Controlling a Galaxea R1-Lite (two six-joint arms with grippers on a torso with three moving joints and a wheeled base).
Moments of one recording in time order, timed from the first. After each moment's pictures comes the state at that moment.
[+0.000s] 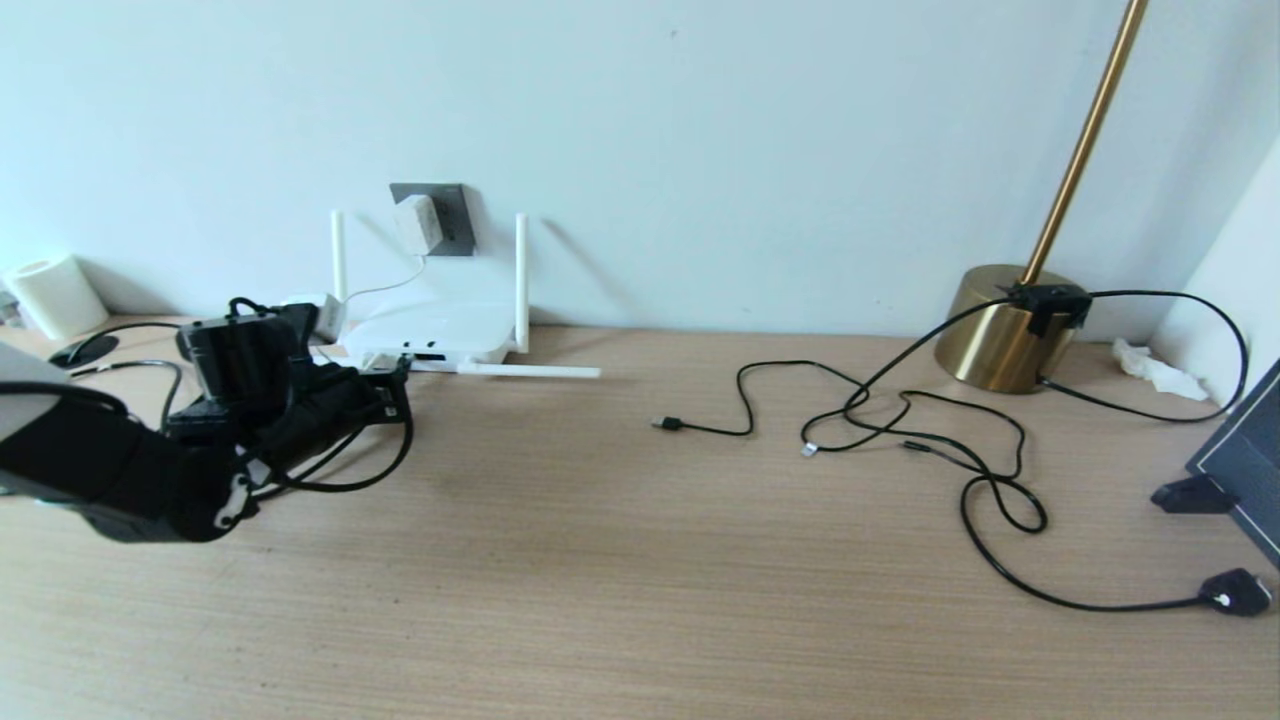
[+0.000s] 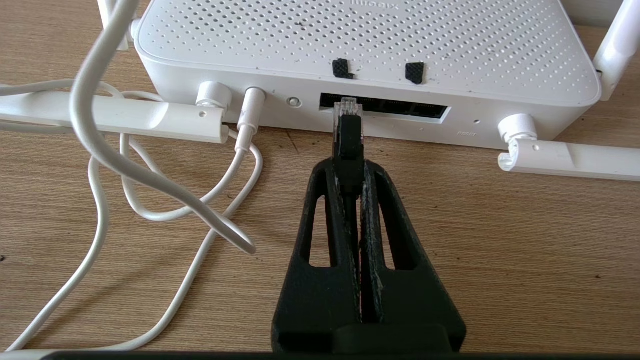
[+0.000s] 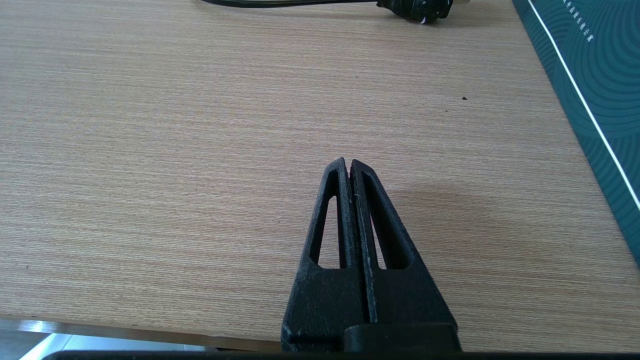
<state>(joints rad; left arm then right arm) 0.00 1.97 -0.93 -0.87 -0.04 0.00 0.00 0.00 -0.11 0.26 -0.01 0.00</state>
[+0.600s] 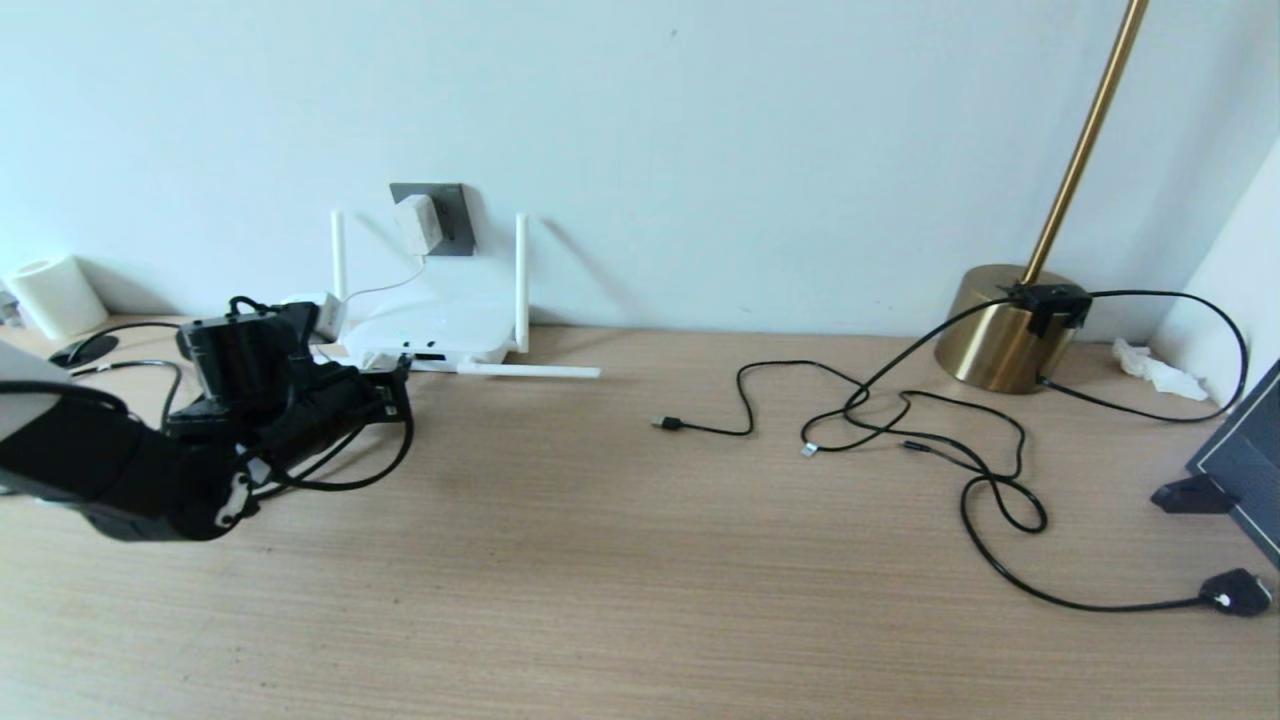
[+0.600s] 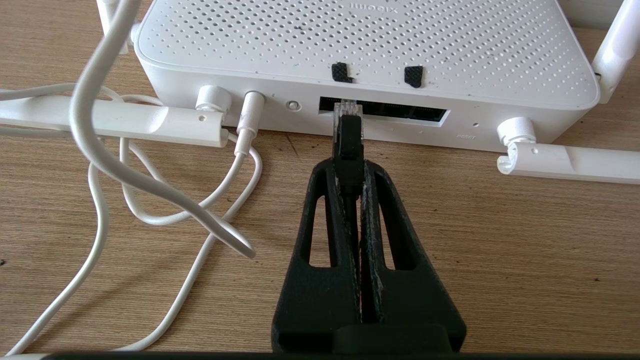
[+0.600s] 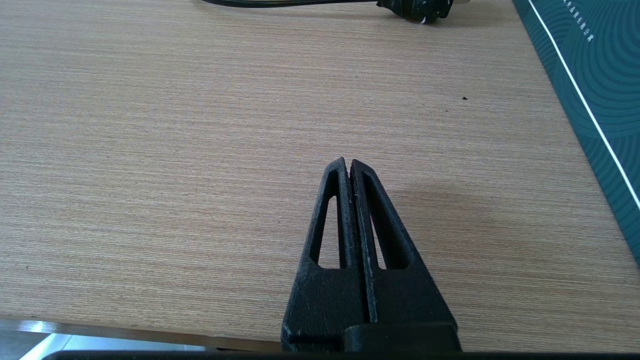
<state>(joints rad) 0.00 1.97 -0.94 -0.87 -0.04 0.00 0.00 0.00 -0.11 0.26 -0.01 0.00</state>
